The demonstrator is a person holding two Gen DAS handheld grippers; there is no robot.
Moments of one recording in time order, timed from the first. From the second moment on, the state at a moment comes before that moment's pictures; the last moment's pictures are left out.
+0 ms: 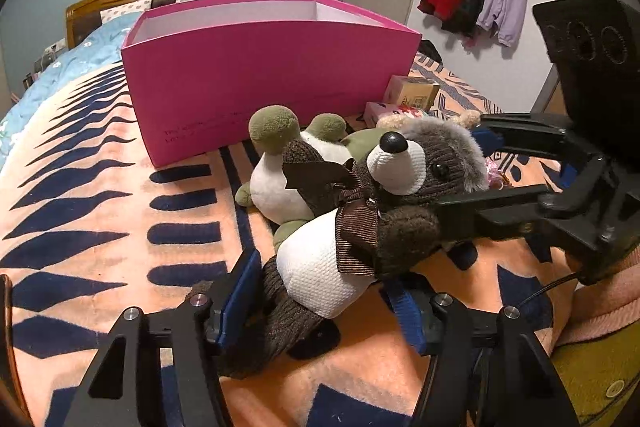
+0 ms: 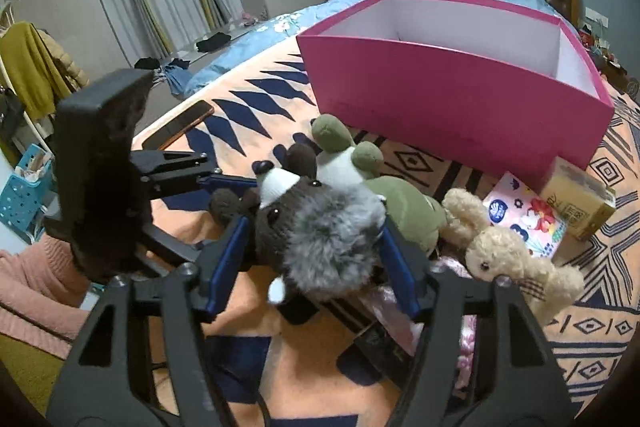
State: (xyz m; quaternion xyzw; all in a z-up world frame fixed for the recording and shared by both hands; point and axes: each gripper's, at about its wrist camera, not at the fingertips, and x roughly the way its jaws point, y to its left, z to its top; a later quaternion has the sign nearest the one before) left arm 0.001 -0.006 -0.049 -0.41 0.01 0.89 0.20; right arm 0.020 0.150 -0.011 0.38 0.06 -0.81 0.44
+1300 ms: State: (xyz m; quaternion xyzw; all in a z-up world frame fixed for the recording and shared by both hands) left arm -0.198 -0.062 0.035 -0.39 0.01 0.91 0.11; right arm -0.186 0.131 0.056 0.37 -0.02 -0.82 0.45
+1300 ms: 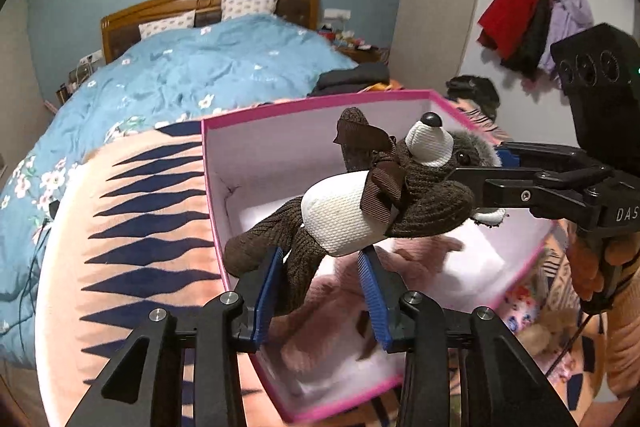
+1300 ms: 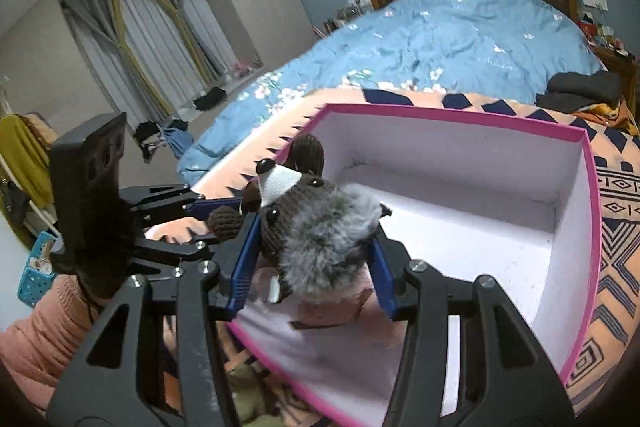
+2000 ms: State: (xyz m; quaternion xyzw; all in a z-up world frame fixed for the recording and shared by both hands) left arm -0.192 -0.047 0.041 -0.37 0.04 0.92 0.09; right arm -0.213 0.124 0.039 0.43 0.05 -0.83 0.36
